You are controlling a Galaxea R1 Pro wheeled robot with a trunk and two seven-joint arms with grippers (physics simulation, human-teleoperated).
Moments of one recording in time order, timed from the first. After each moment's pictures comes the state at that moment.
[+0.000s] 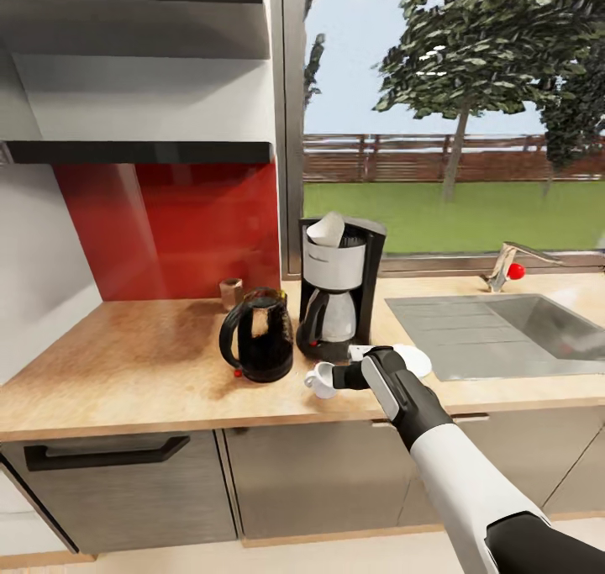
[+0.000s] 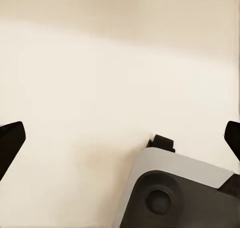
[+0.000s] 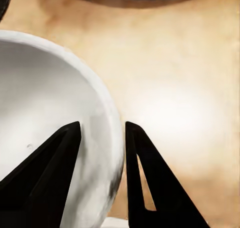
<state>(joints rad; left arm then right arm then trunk) -0.21 -0.01 -0.10 -0.02 0.30 -0.25 0.31 -0.85 0.11 0.21 -0.82 -0.35 0.91 -0.14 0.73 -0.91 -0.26</state>
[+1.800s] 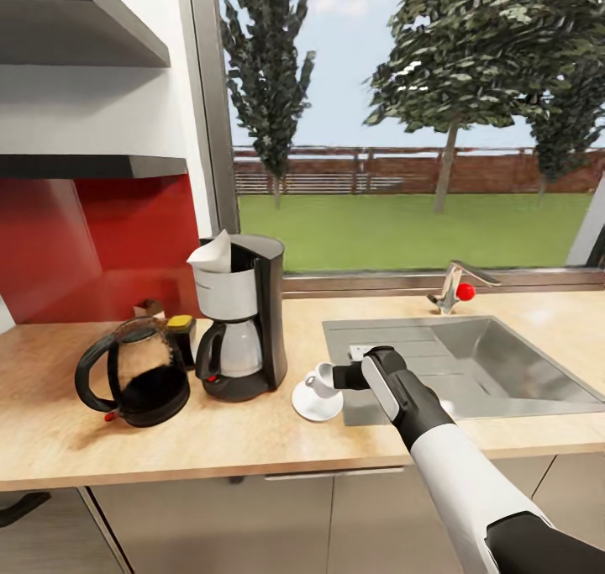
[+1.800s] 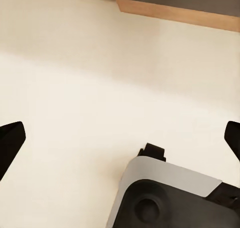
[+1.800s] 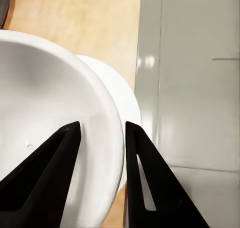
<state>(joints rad) -0.21 -0.03 -0.10 -0.02 0.30 -0.25 0.31 -0.85 0.10 0.21 -0.82 -0.35 0.91 -0.14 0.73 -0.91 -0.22</state>
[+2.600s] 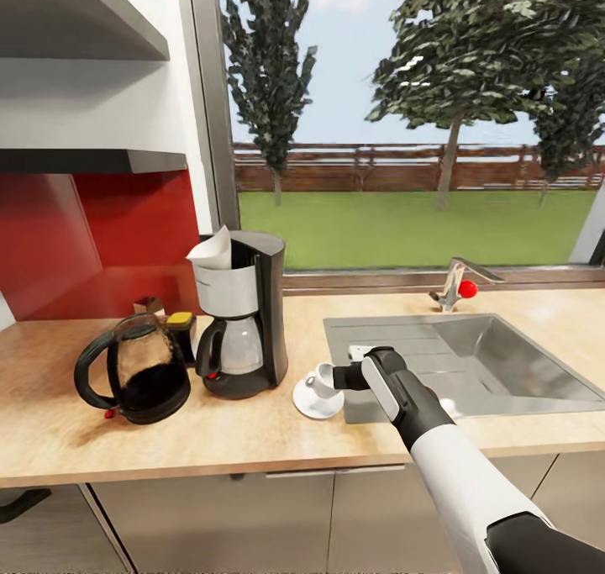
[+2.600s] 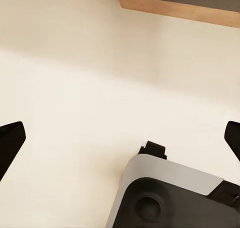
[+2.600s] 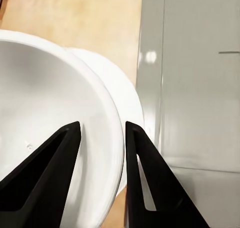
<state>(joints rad) -0.21 -0.03 -0.10 -0.02 0.30 -0.25 0.31 -0.85 0.10 0.21 -0.82 -0.35 0.91 -0.14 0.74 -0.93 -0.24</state>
